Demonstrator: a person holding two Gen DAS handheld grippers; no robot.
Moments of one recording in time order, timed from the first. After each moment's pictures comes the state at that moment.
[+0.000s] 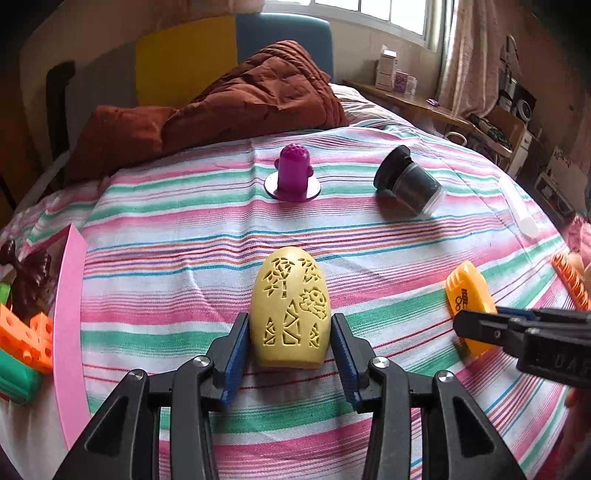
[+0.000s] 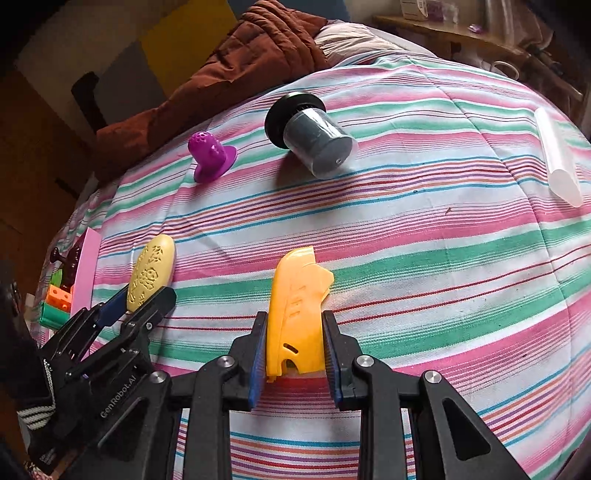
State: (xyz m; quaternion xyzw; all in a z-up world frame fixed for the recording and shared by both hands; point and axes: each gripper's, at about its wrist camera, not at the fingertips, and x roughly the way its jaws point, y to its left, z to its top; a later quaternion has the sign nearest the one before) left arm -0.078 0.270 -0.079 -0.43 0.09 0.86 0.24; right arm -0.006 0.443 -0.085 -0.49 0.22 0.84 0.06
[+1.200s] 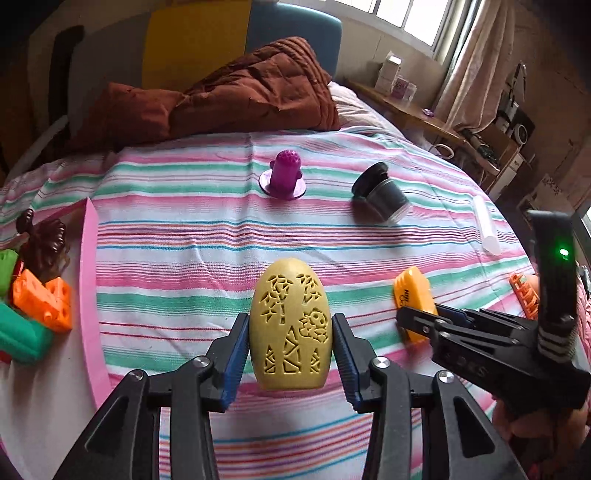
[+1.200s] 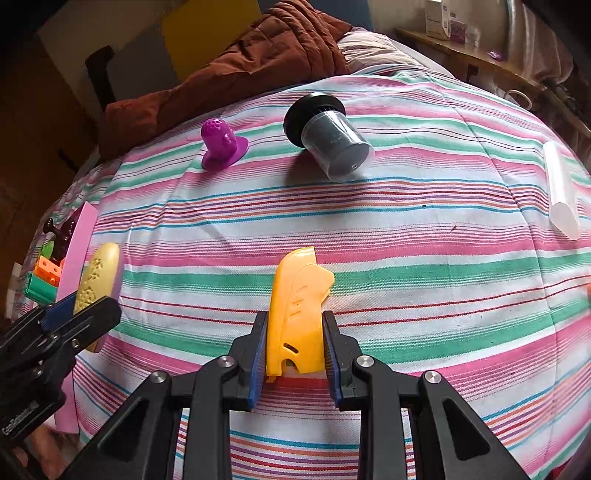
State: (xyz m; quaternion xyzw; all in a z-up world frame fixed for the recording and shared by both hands) left arm -0.056 0.247 -0.039 -0.47 0.05 0.84 0.27; right arm -0.020 0.429 -0.081 -0.50 0.15 0.85 0.05
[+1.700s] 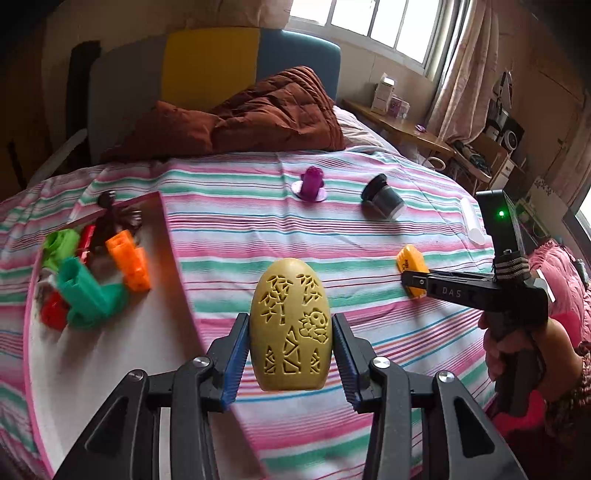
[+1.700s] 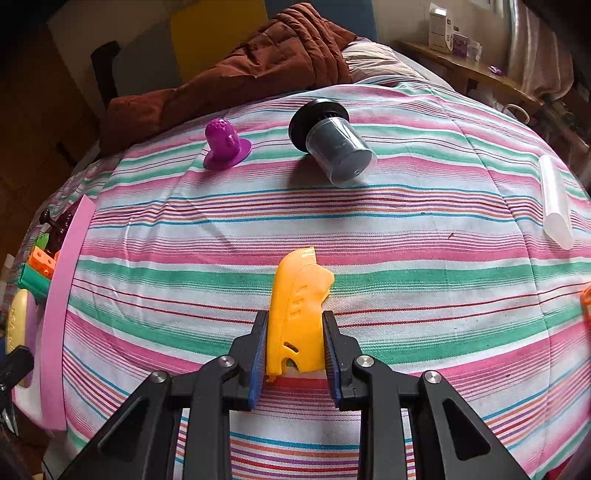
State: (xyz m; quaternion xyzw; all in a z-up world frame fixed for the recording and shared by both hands) left arm -0.017 0.158 -0.014 -0.43 0.04 0.86 0.27; right arm -0.012 0.424 -0.080 -0.49 0.12 0.86 0.06
